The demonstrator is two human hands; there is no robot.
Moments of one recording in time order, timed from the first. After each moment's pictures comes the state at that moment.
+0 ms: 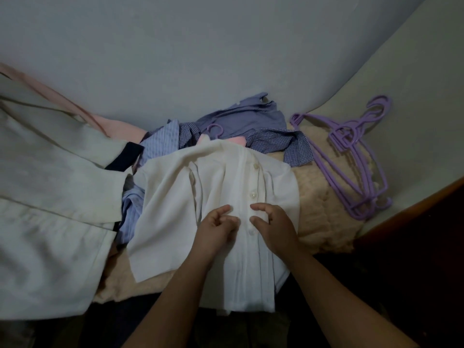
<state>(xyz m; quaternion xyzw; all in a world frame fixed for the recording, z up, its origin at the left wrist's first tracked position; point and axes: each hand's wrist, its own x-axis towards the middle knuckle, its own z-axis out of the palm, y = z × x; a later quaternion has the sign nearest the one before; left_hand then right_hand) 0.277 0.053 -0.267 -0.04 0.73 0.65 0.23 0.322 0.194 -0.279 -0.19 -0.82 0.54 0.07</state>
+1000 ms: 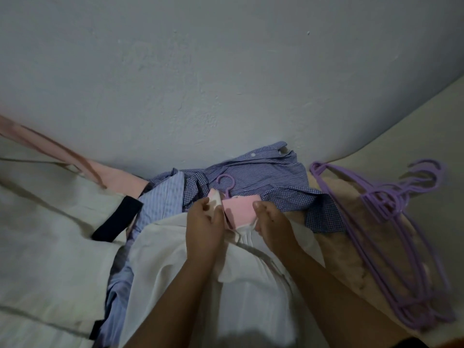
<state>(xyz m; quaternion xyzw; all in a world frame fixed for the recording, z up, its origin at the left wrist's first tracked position) 0.111 0.095 -0.238 -0.01 0.86 0.52 -0.03 0.148 0.234 -0.252 -0.20 -0.78 0.59 0.11</state>
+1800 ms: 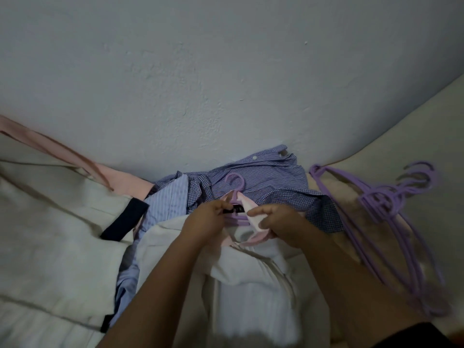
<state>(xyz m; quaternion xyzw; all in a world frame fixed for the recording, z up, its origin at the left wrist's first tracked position) 0.092 0.084 -0.190 0.12 0.92 0.33 0.18 0.148 0.258 -0.209 -0.20 -0.75 0.62 -0.14</state>
